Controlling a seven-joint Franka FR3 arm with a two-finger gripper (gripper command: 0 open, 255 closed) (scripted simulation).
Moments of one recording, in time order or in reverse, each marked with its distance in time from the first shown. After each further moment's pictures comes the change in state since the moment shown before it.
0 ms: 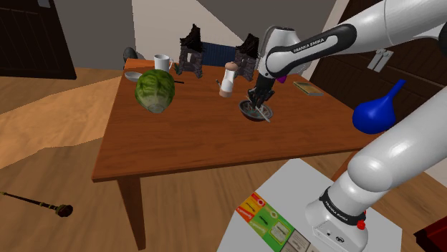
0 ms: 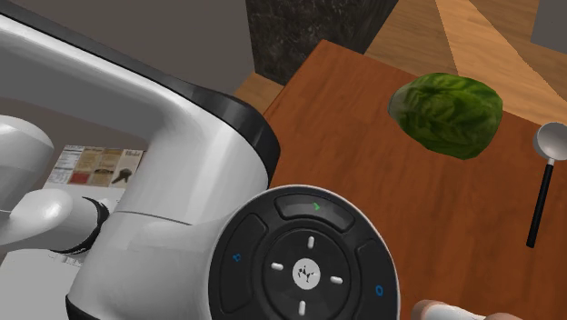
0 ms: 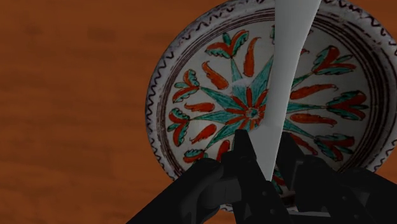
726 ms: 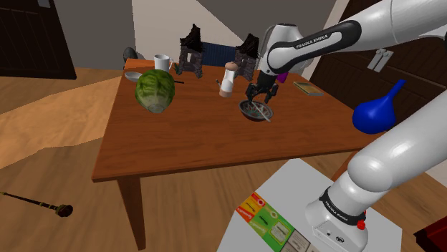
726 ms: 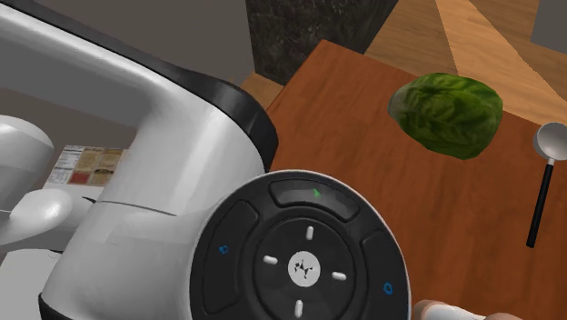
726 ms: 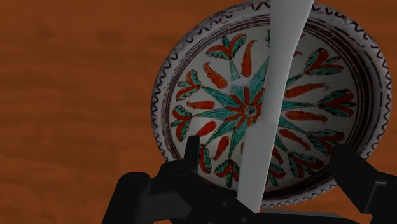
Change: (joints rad) arm 0.002 -0.027 0.000 0.011 0.007 -0.042 -0.007
